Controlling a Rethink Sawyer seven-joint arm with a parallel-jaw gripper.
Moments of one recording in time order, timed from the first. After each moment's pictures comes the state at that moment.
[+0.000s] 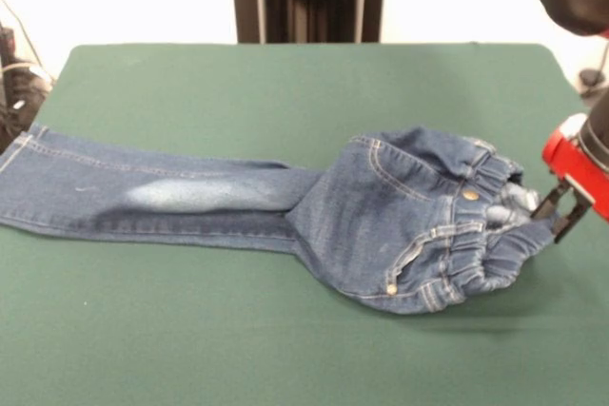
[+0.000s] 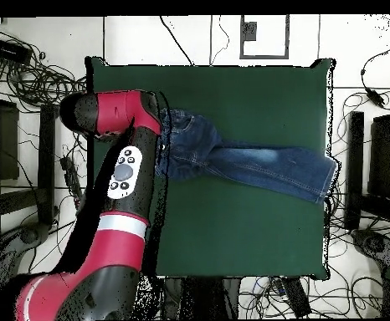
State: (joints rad) arm 0.33 0.03 -0.52 0.71 0.37 1.05 2.80
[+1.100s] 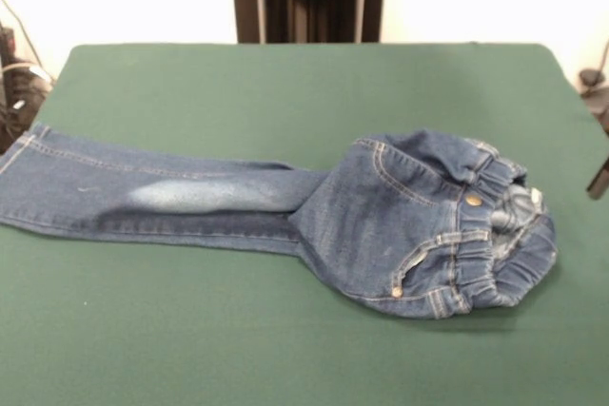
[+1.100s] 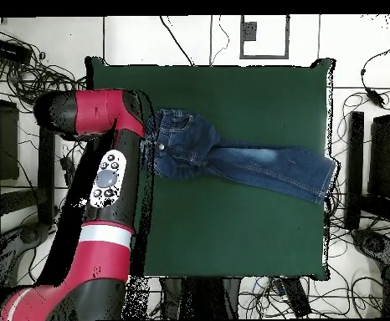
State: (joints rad) arm 0.37 -0.03 -0.49 0.73 0.43 1.04 2.80
